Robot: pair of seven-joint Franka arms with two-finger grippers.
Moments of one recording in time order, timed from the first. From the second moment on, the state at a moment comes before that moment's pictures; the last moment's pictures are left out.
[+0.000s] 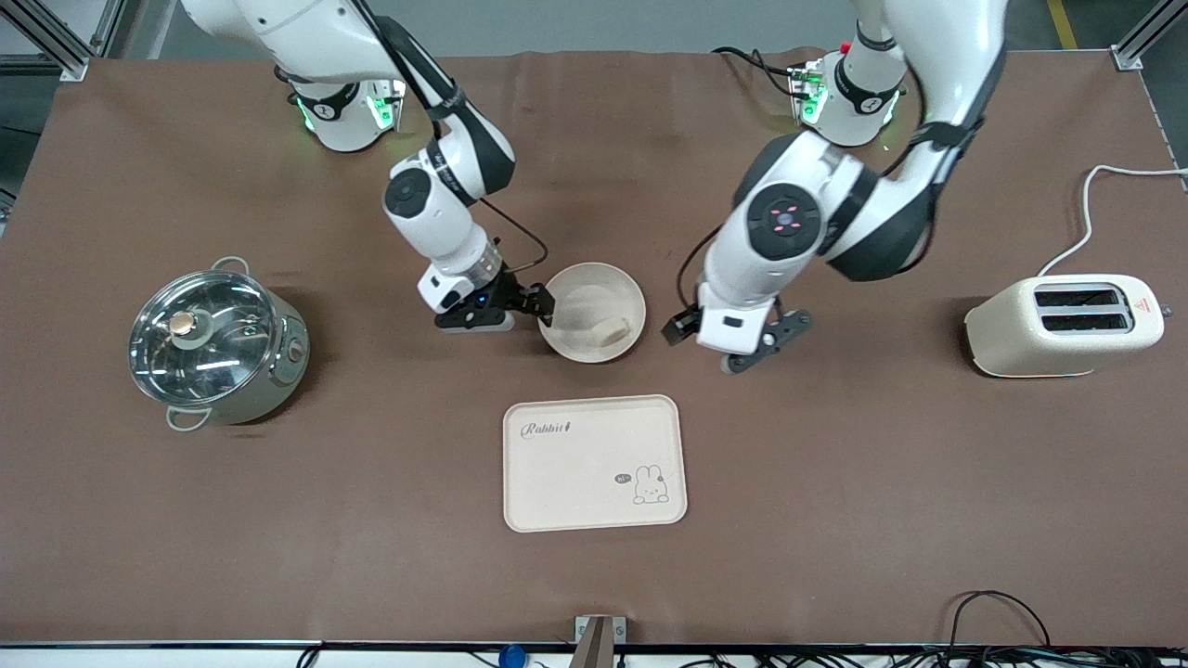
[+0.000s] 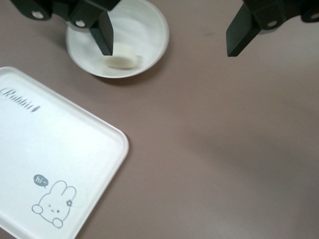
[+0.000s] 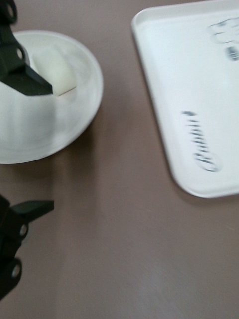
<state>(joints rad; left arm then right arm) -0.27 0.47 -0.40 -1.59 0.06 2.00 -1.28 0.42 0.36 0.22 -2.16 0.31 2.82 0.47</state>
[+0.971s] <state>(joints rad) -0.46 0.75 -0.40 -1.59 0.27 2.32 -1.76 -0.11 0.04 0.20 -1.72 0.13 1.73 0.12</state>
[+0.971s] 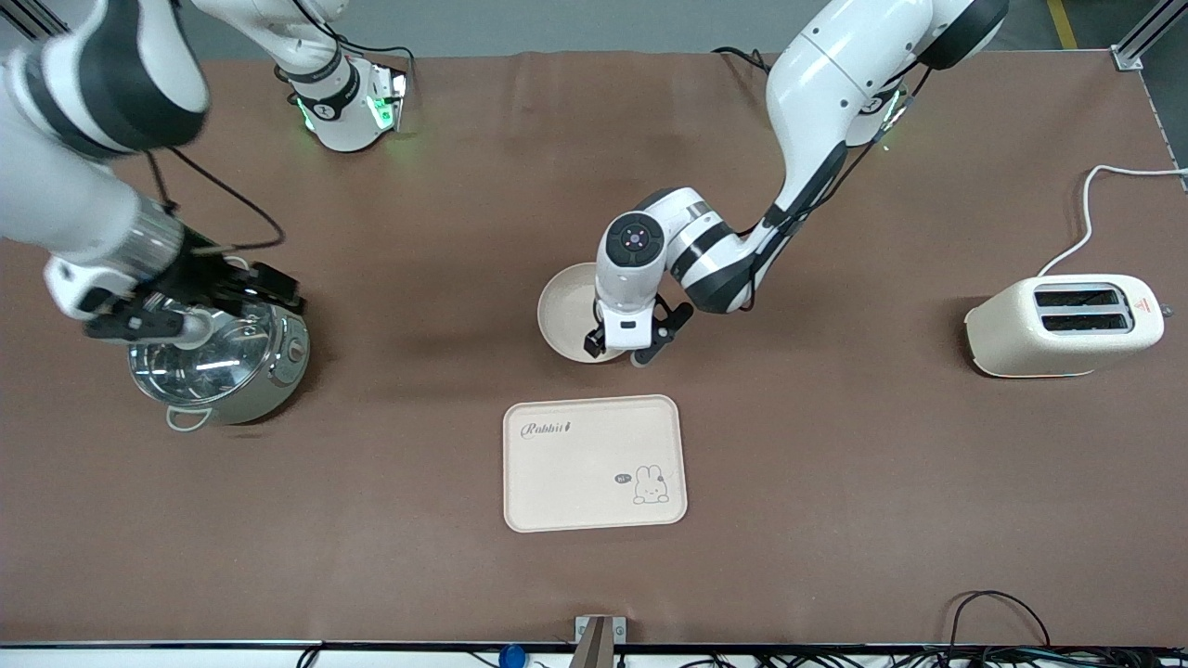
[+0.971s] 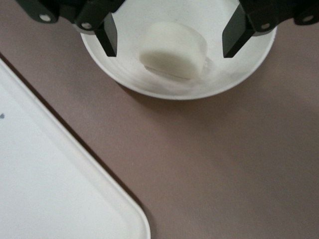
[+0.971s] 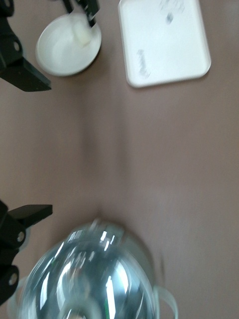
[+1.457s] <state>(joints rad) -0.49 0.81 -0.39 -1.59 0.27 2.35 -1.77 -0.24 -0.06 0.20 -1.57 0.04 1.42 0.05</state>
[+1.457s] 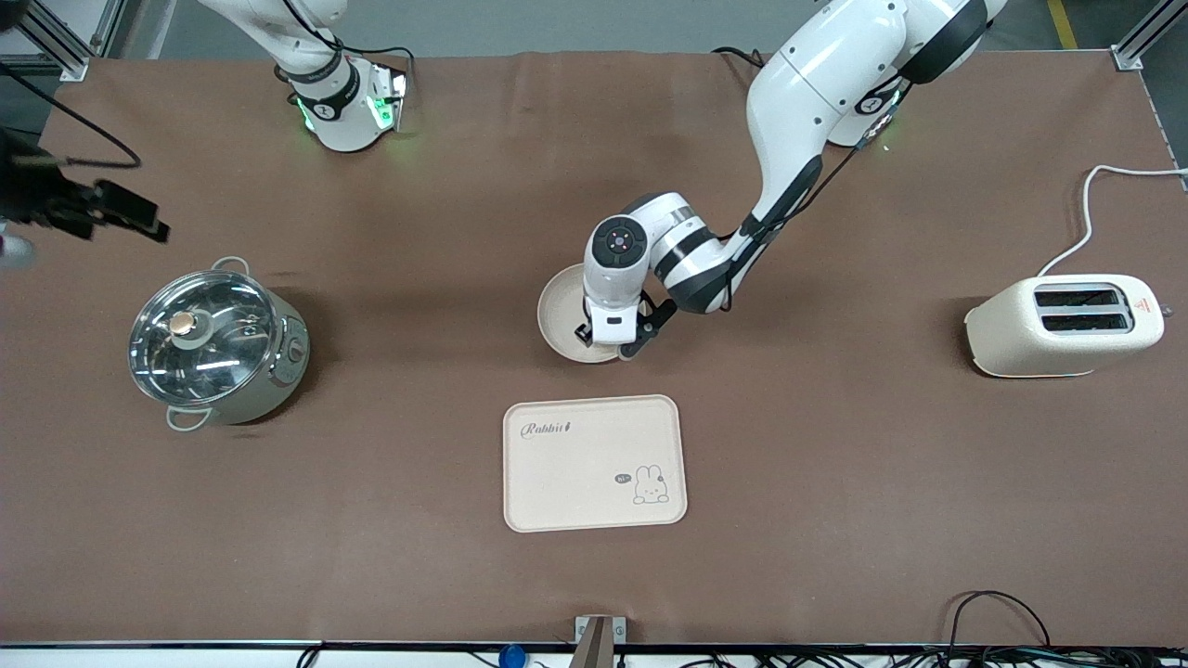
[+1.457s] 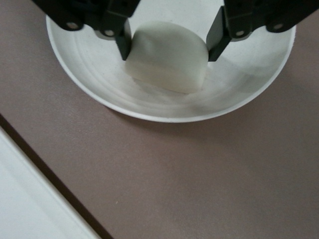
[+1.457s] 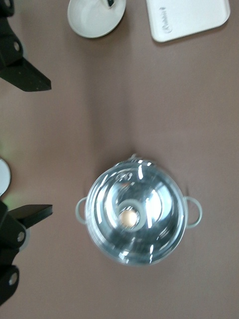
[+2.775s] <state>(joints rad) -0.03 0.69 -0.38 -1.57 0.41 2.21 -1.41 -0.24 -0.15 0.20 -1.59 0.02 1.37 0.01</state>
